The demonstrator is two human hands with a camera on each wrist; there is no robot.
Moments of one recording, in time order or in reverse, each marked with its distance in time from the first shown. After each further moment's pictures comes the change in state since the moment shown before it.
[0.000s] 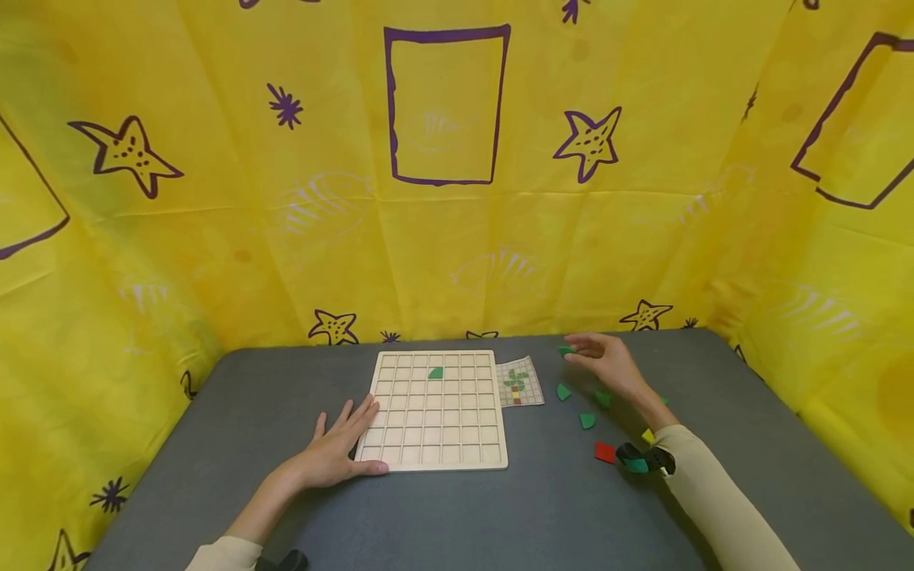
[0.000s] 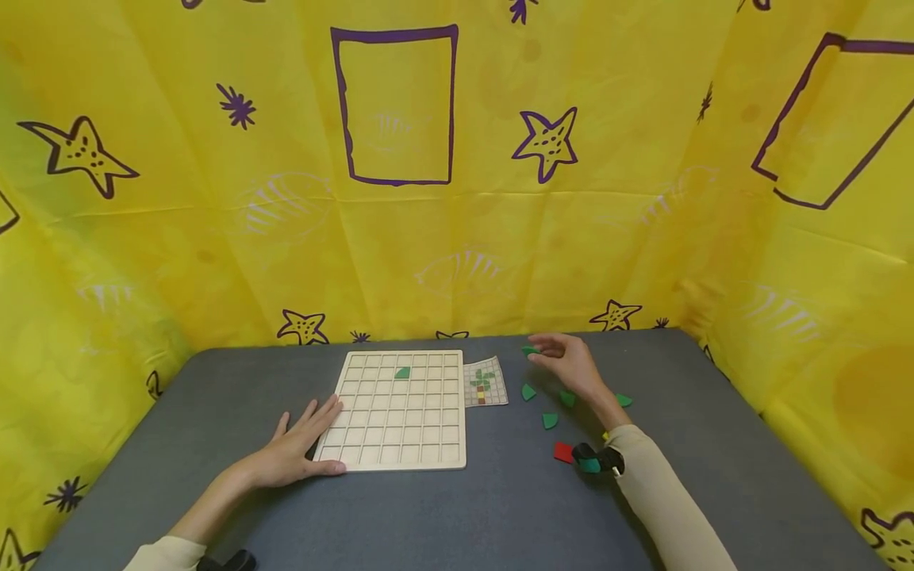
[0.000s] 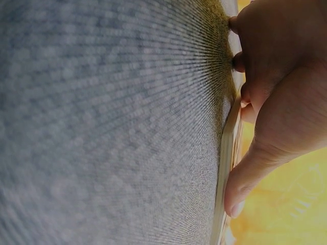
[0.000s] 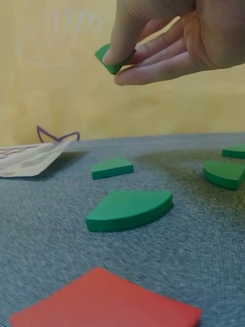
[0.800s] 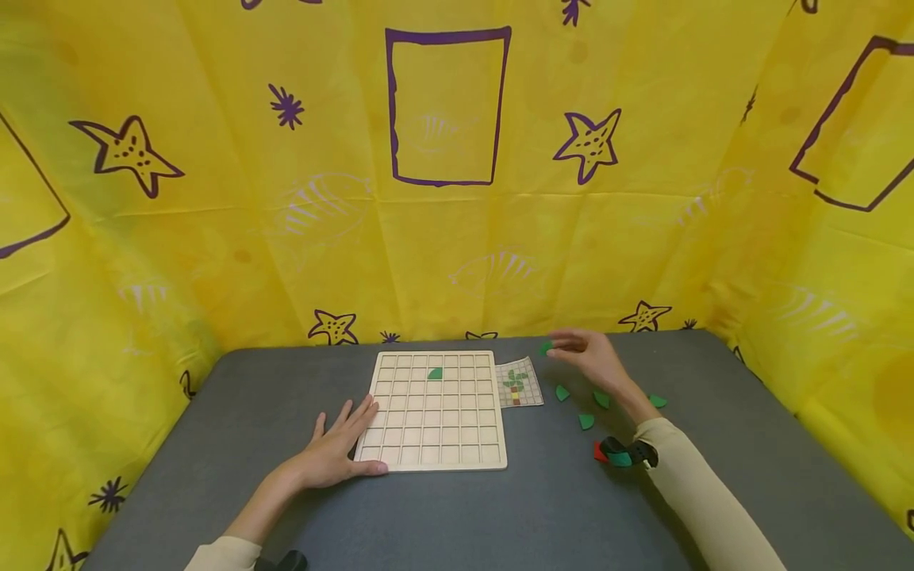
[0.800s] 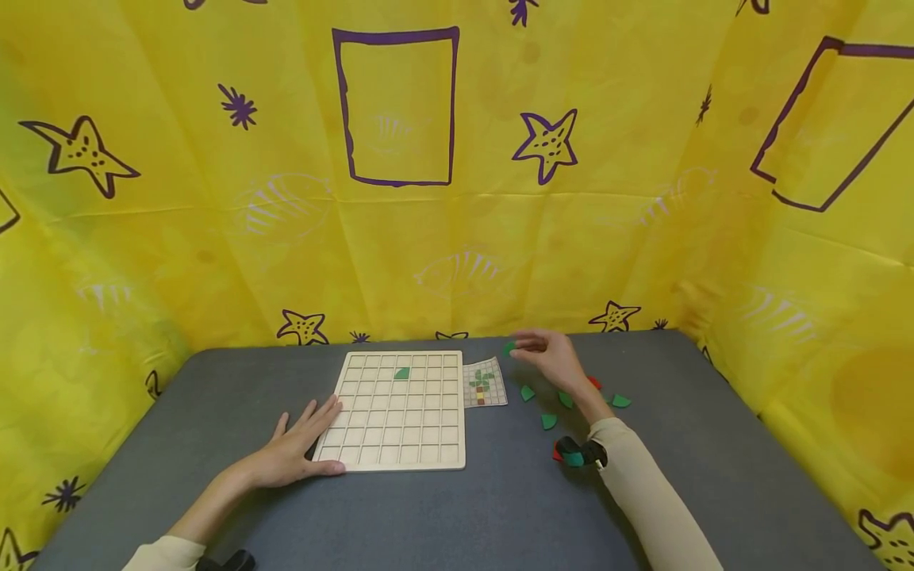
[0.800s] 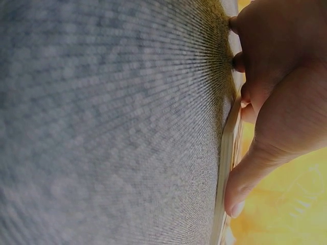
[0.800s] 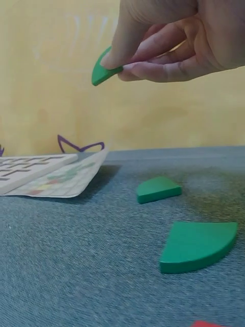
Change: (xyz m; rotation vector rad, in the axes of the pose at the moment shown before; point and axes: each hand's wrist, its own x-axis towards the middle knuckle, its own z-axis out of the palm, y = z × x) left_hand 0.000 -0.002 0.001 0.005 0.007 -0.001; right_hand 0.011 -0.019 0.016 0.032 -0.030 -0.031
